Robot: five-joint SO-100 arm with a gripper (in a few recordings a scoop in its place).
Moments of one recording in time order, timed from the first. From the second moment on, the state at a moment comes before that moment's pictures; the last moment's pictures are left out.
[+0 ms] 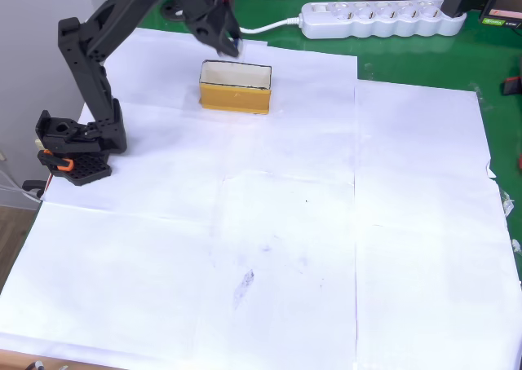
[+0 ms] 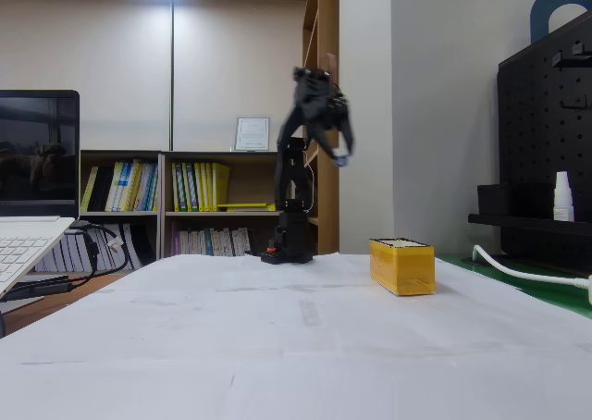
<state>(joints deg) -25.0 78.7 123.7 105.4 -57.7</state>
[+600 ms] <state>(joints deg) -34.8 92.7 109.4 83.8 -58.6</state>
